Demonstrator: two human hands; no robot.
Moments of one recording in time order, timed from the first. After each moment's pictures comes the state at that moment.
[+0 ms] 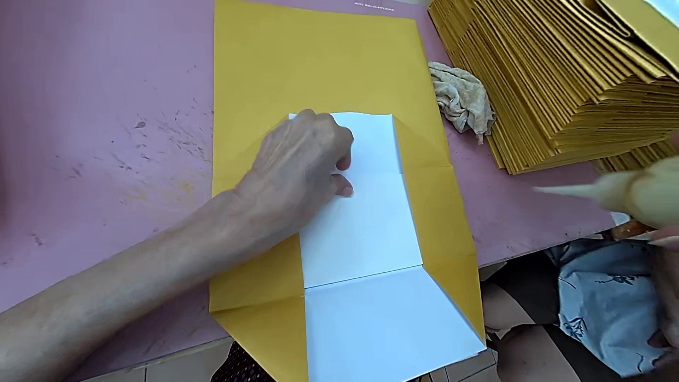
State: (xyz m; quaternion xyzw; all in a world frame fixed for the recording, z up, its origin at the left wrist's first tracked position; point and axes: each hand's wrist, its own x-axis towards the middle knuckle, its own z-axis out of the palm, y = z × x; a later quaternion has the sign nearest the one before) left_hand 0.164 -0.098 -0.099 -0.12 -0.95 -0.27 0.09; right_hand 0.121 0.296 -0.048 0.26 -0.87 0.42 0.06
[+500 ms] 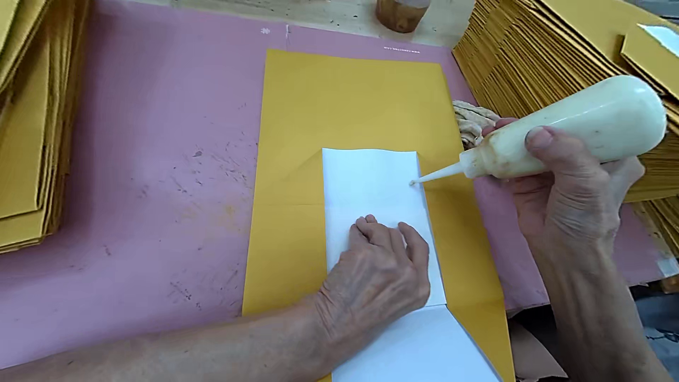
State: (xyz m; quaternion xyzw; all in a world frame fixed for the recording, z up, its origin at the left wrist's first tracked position) left_hand 0.203 -0.027 -0.127 -0.16 -0.95 0.05 0.27; right_hand 0.061 0.133 -0.076 0.20 -0.68 0.71 0.04
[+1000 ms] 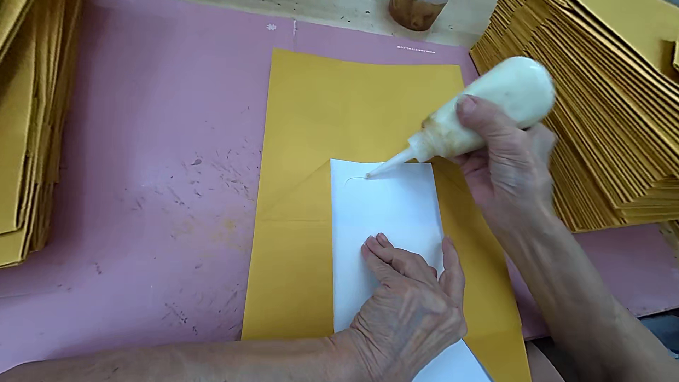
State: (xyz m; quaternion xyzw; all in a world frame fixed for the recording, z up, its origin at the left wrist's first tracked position) left_hand 0.202 -0.002 -0.121 -0.14 -0.96 0.13 0.18; right_hand 0.029 0.055 -0.081 0.09 -0.68 0.73 -0.03
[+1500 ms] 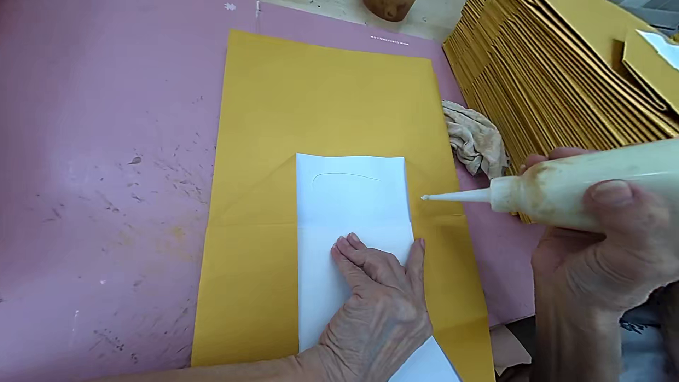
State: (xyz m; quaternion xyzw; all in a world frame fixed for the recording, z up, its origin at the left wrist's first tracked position) left_hand 0.206 0.004 -0.124 -0.12 -0.97 0.13 0.16; right_hand 0.066 0.157 -0.084 0.21 -0.67 0.69 0.21
